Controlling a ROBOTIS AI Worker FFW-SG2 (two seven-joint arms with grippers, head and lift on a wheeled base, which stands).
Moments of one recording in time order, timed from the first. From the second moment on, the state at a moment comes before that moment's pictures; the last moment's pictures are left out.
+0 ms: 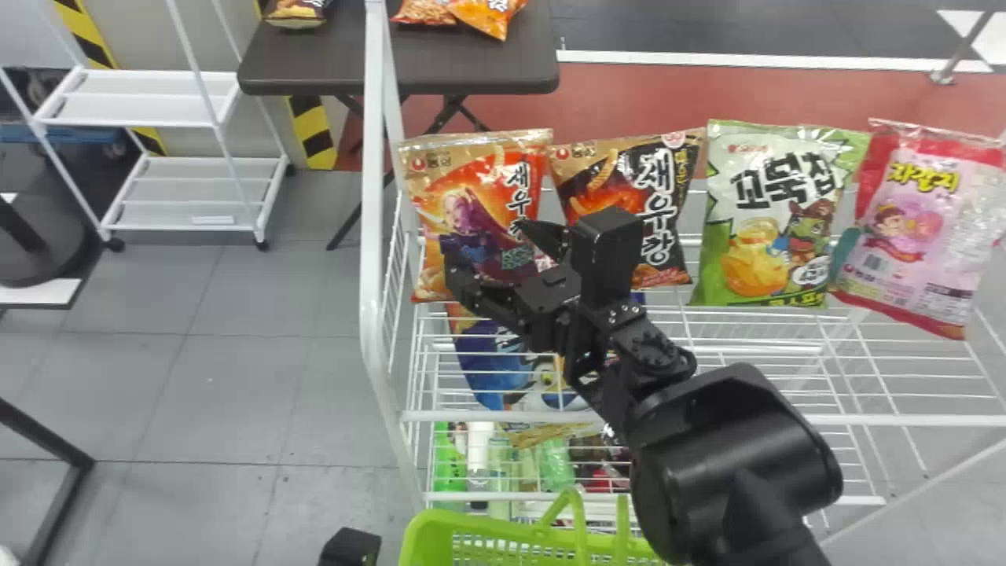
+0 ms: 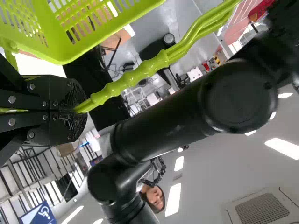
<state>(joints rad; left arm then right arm) 0.67 0.24 -0.16 -2.21 0.28 0.97 -1.30 0.01 0.00 0.36 -1.65 -0.07 0.25 0.20</state>
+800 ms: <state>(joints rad) 0.67 0.24 -0.15 -2.20 0.30 0.96 -1.31 0.04 0.00 0.36 -1.71 0.01 0.36 0.30</state>
